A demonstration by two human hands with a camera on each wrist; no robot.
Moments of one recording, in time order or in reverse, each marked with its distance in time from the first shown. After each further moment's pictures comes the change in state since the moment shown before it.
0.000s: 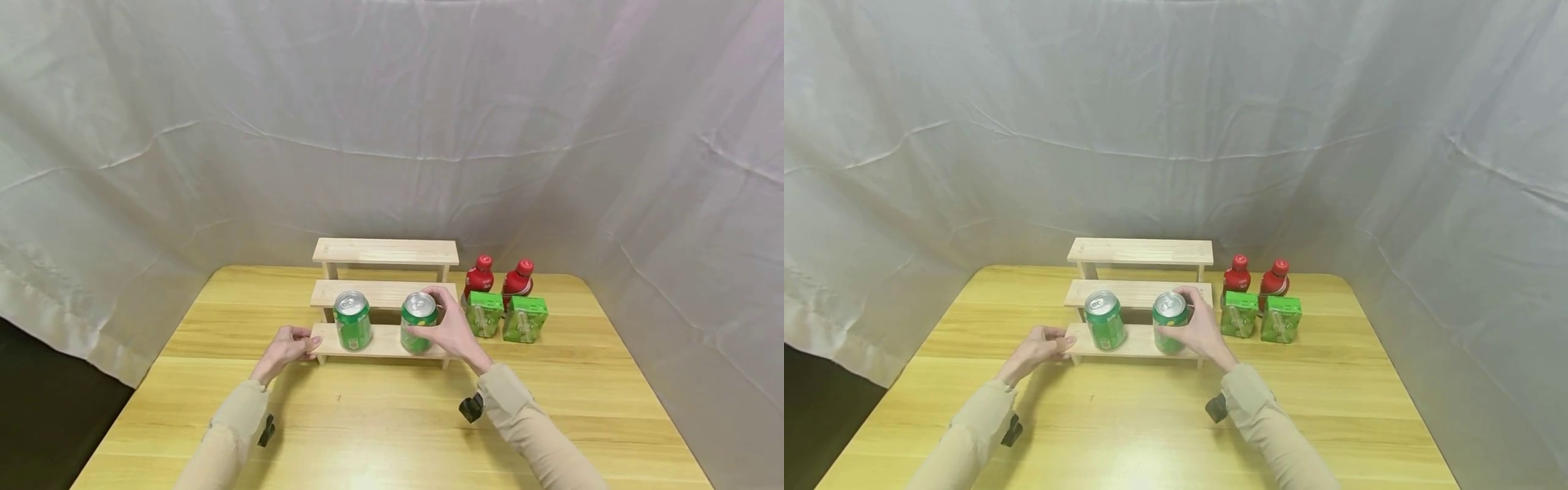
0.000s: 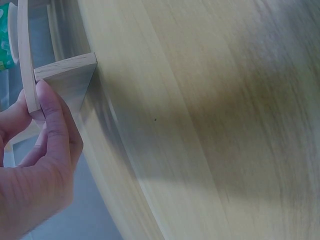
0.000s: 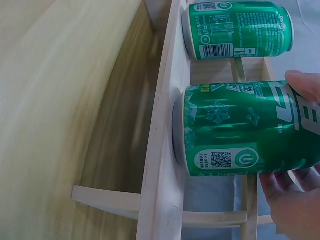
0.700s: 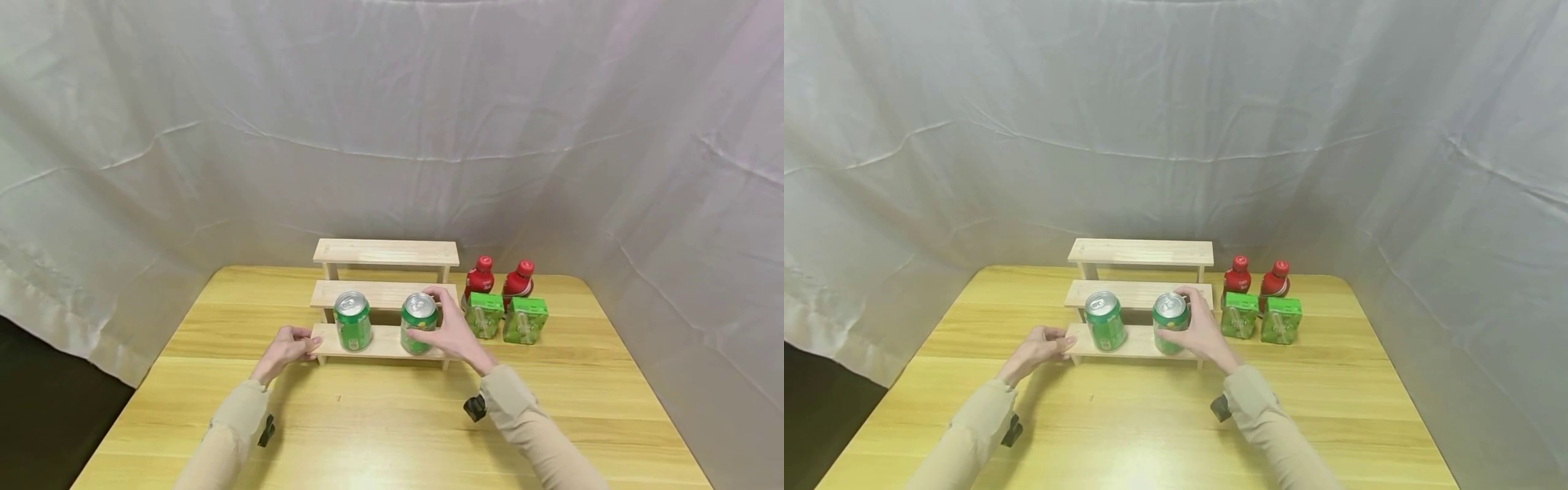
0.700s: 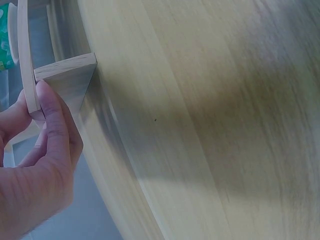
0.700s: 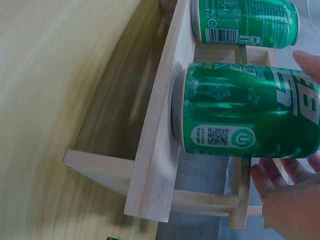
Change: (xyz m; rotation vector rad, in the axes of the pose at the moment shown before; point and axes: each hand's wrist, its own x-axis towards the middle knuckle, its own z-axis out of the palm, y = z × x) left_hand 0.000 0.000 0.000 -0.005 0.007 -0.013; right_hand 0.003 0.019 -0.001 -0.104 -0.041 0.024
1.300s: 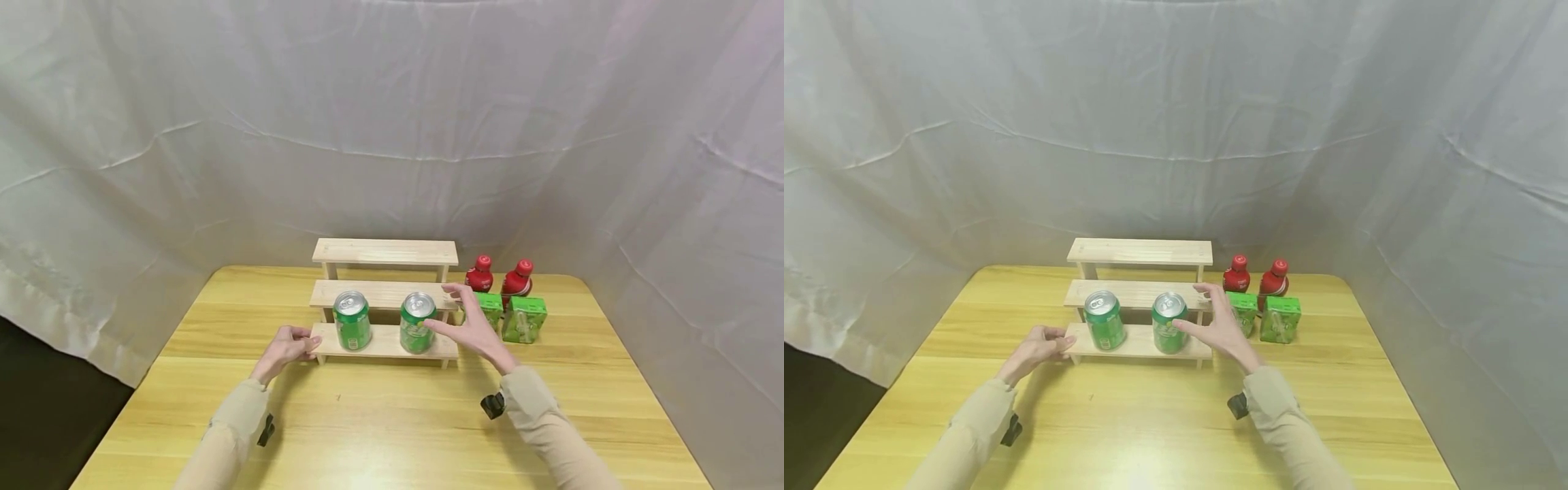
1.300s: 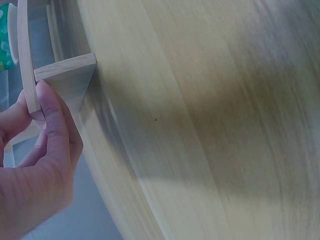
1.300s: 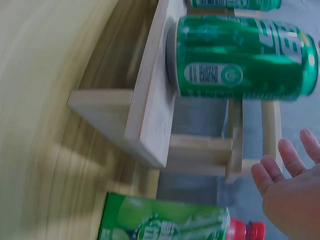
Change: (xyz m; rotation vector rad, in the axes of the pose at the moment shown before) left_hand 0.000 0.001 0.001 0.003 0.015 -0.013; right_hand -0.012 0.007 -0.033 -0.047 0.020 0.054
